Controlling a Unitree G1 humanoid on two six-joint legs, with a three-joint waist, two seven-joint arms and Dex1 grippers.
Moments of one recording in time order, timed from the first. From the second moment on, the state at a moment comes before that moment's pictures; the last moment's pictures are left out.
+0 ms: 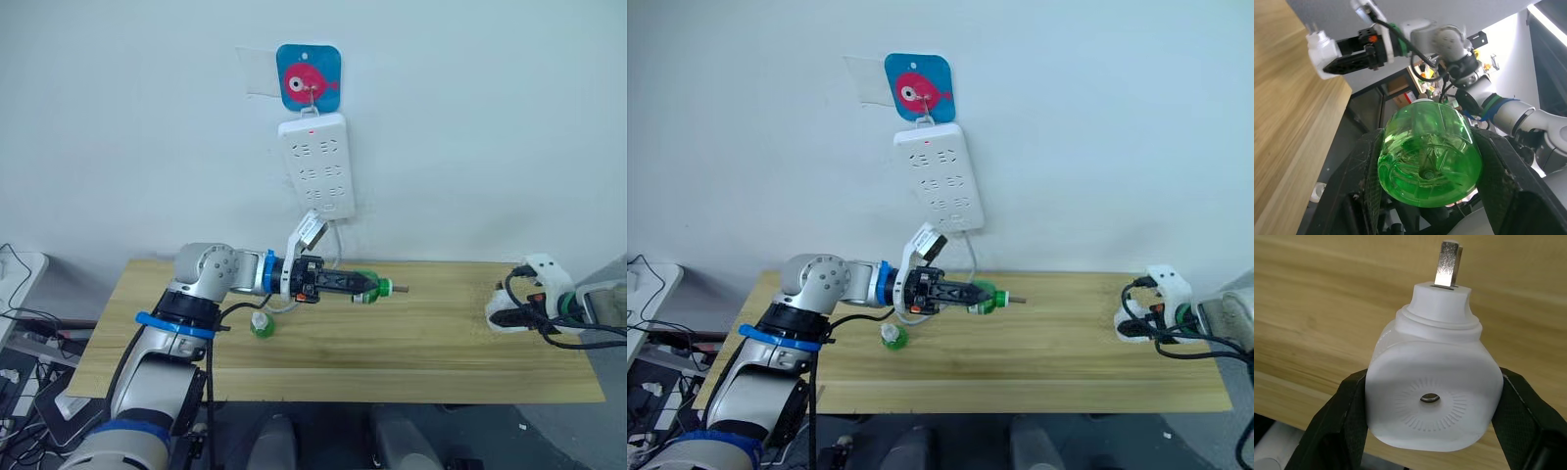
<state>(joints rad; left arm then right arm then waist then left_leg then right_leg) -0.74 0.43 -0.15 0.22 -0.93 1.32 -1.08 -0.52 -1.07 0.35 0.34 0.66 1.09 0.63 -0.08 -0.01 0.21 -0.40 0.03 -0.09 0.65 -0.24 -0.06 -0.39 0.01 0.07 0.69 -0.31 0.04</state>
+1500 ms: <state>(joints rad) -0.65 0.38 -0.15 0.07 -0.80 1.04 -1.15 -0.39 -0.74 -0.56 -0.30 0.55 1.60 0.73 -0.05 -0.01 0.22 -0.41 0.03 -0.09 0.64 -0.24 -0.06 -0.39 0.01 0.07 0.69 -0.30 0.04</state>
